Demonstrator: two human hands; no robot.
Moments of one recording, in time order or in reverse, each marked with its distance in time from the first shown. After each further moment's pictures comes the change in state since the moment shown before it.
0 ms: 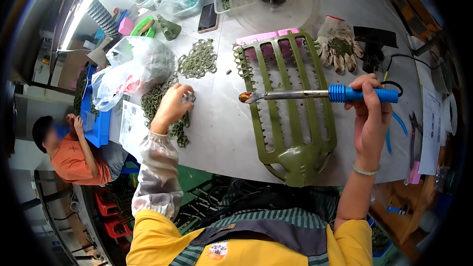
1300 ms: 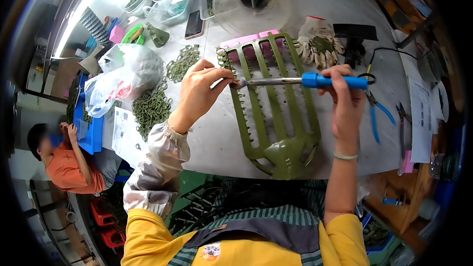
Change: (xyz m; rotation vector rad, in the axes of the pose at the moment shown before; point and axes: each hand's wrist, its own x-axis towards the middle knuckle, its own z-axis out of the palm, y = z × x) left_hand 0.038 0.151 -0.014 -0.144 0.463 0.592; right_hand 0.001 0.012 0.003 -0.027 0.005 -0.041
